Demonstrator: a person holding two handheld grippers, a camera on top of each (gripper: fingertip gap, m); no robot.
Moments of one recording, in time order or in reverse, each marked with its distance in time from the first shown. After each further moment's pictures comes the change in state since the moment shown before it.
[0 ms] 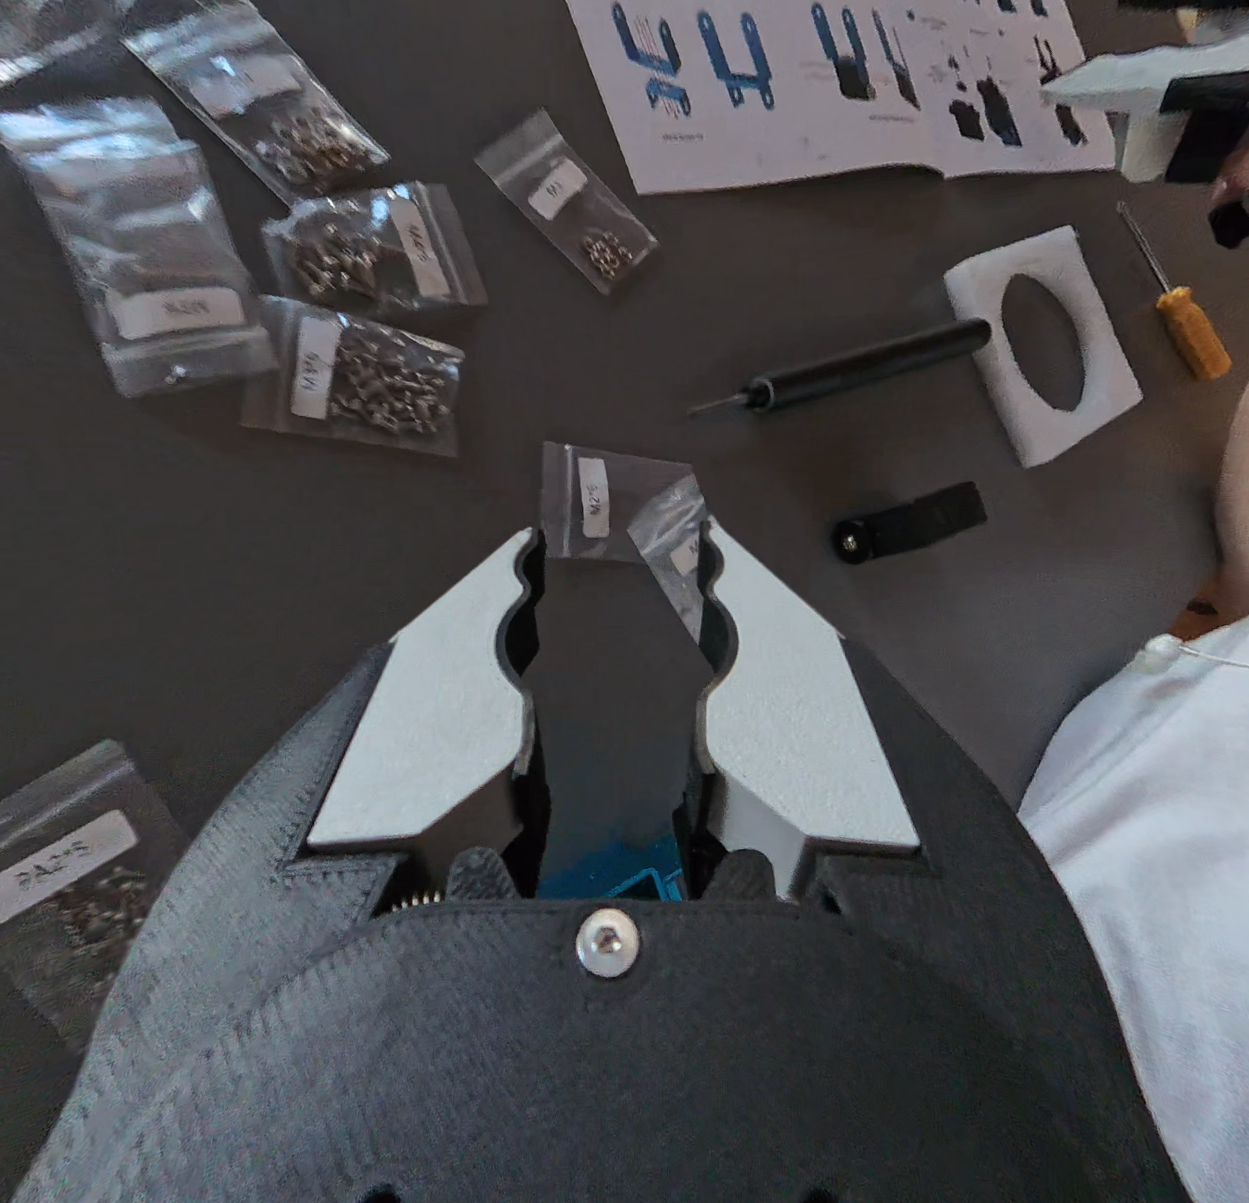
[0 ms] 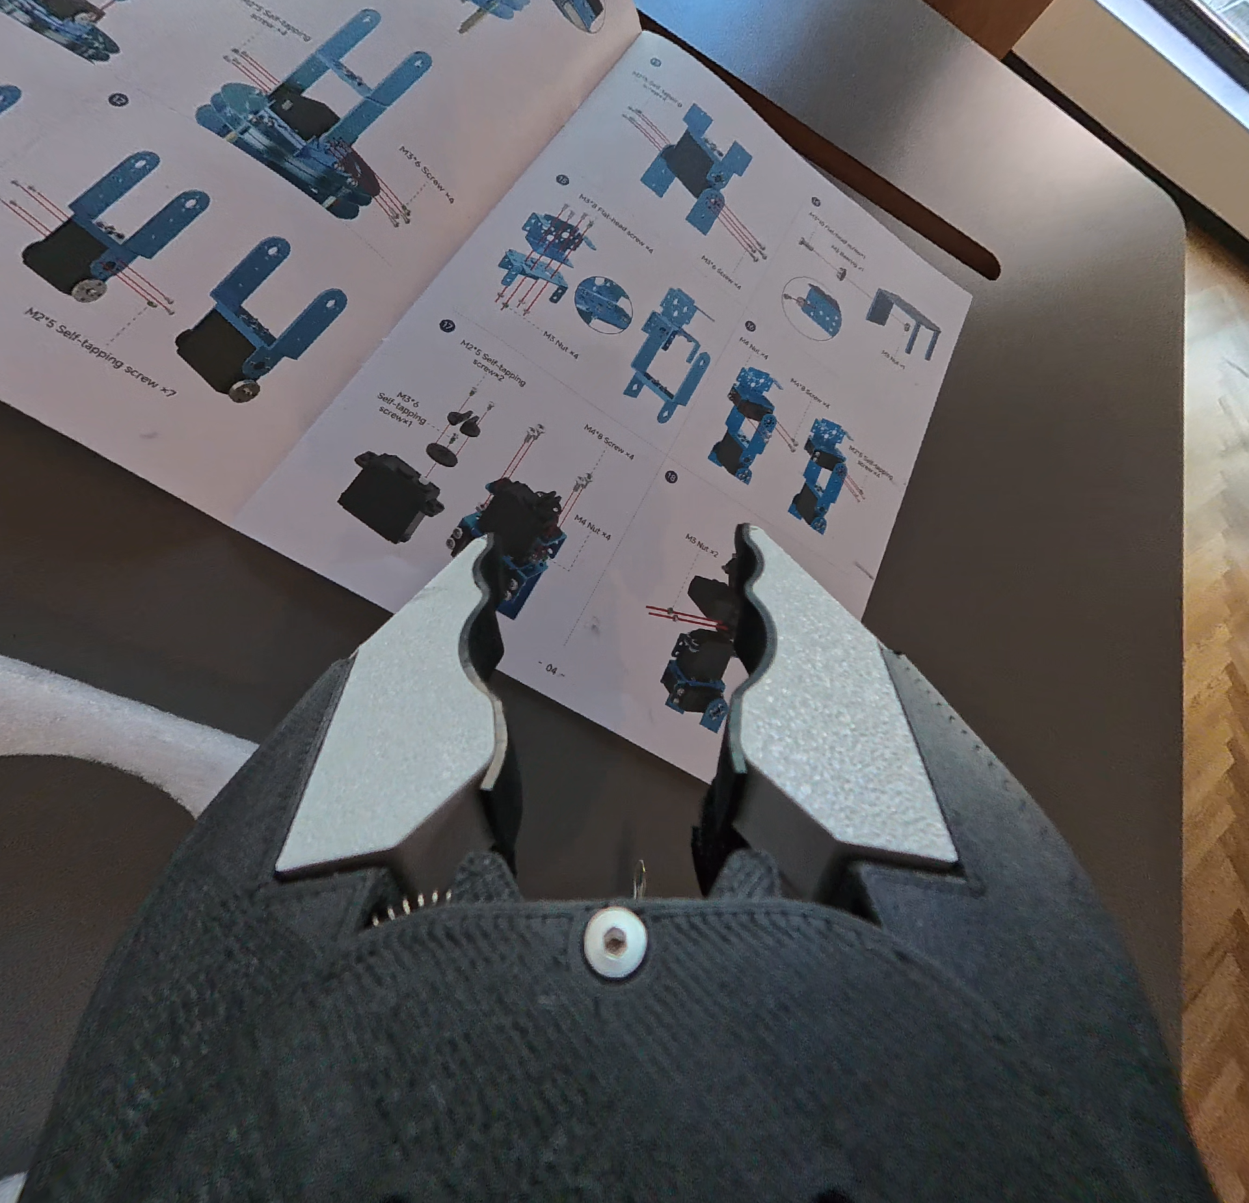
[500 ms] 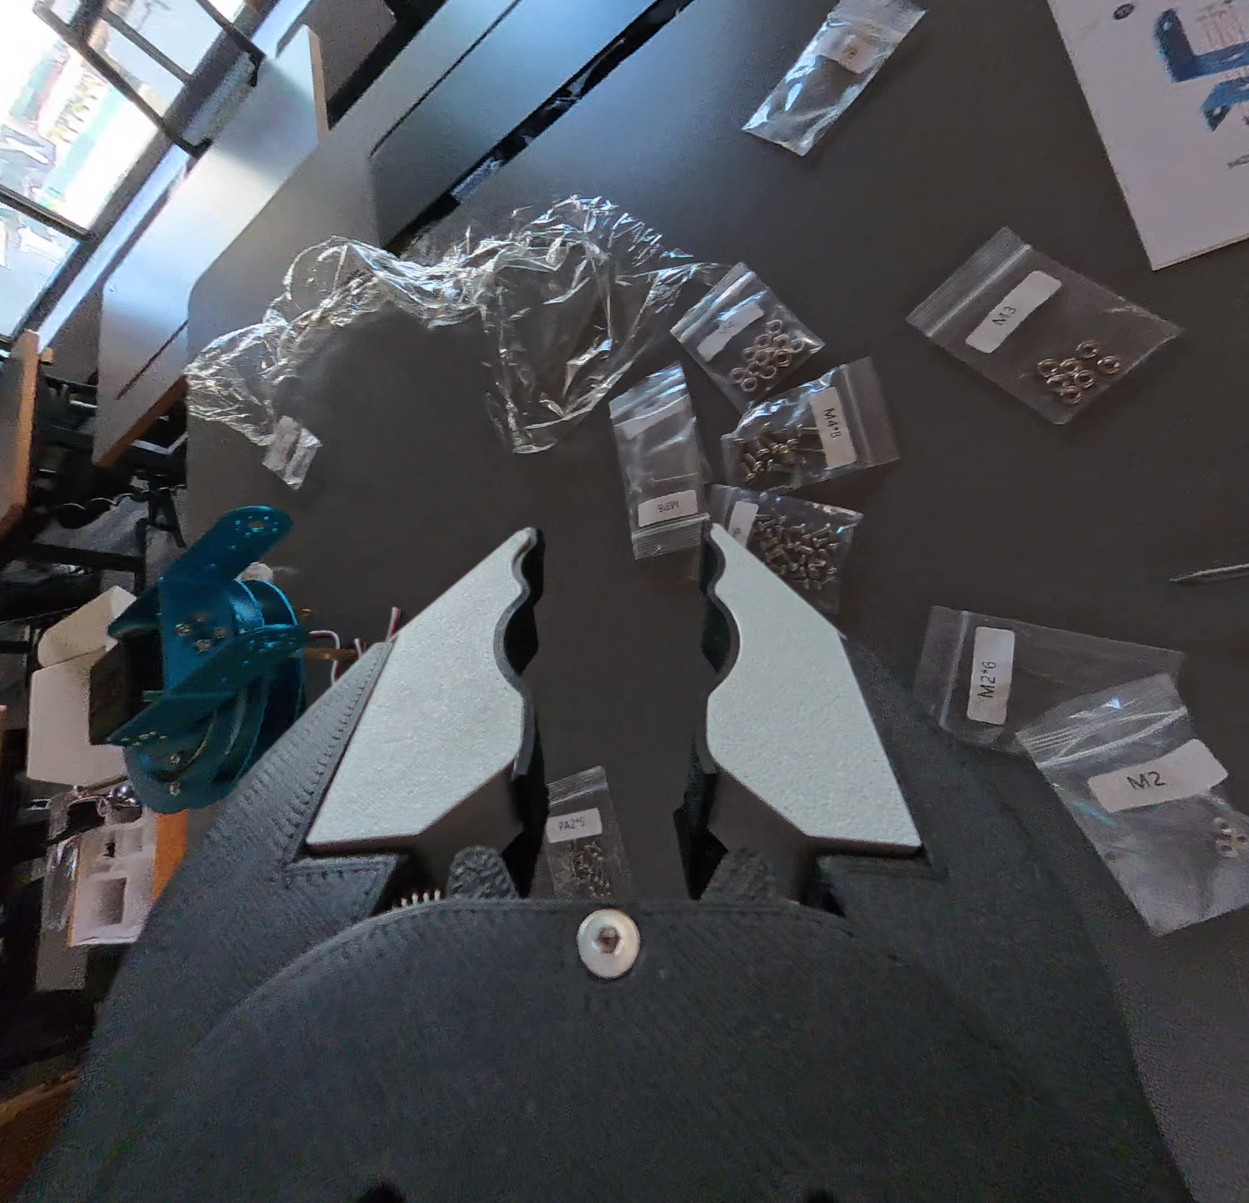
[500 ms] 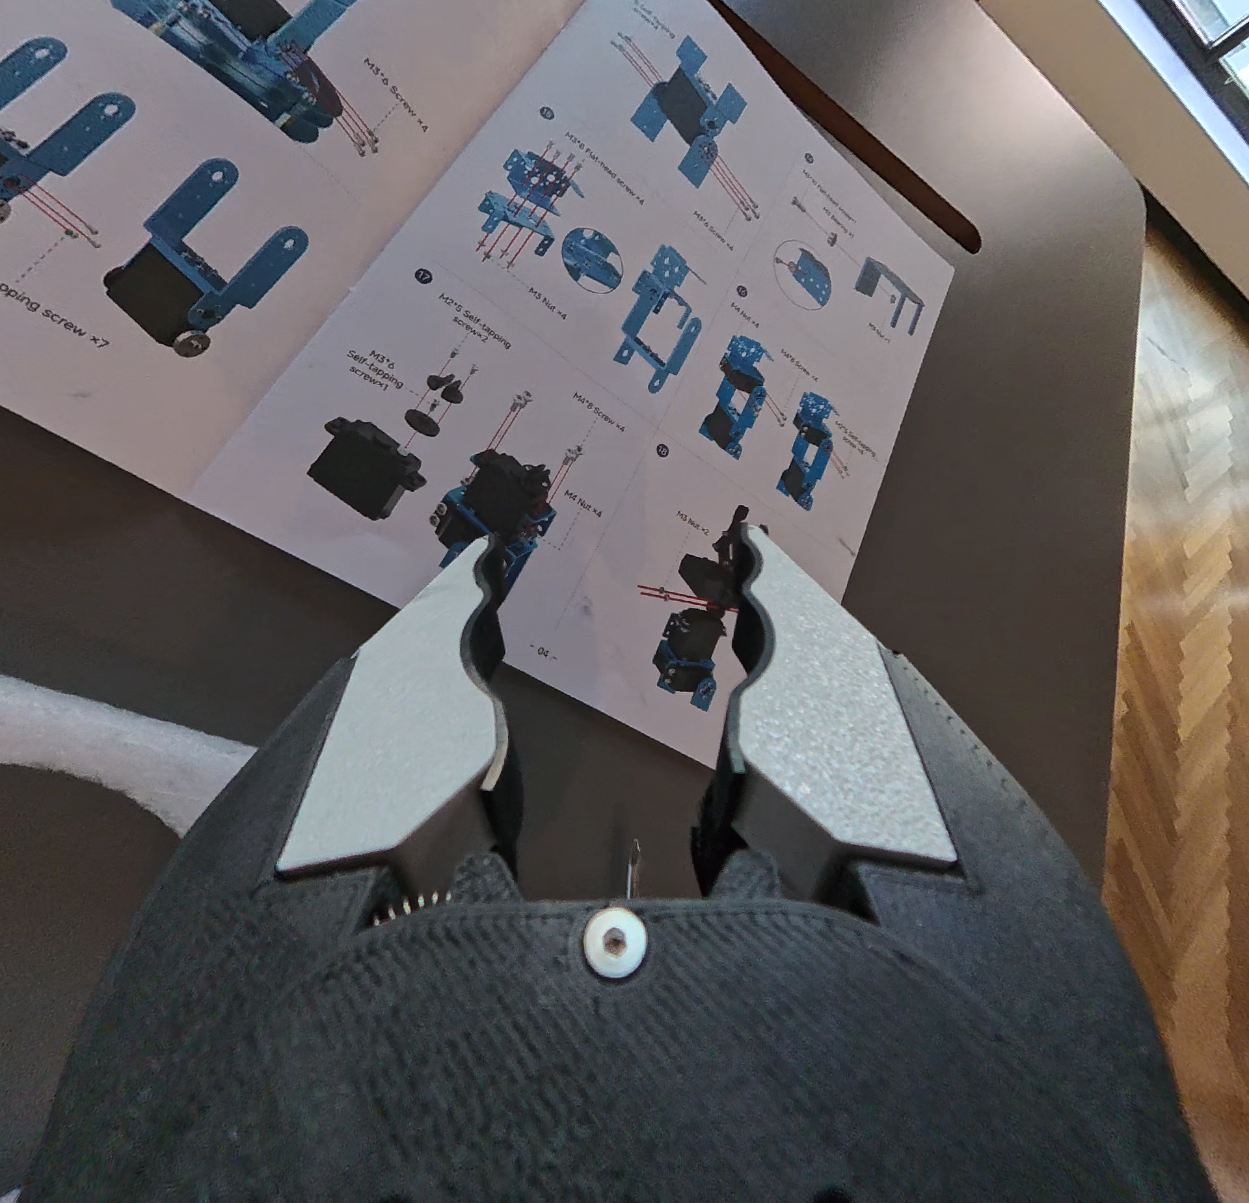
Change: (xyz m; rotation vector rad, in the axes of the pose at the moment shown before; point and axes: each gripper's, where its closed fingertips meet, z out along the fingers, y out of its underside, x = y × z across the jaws) left arm -0.080 -0.076 -0.033 0.024 -0.843 0.380; right arm 0.001 0.008 0.002 -0.074 0.070 -0.054
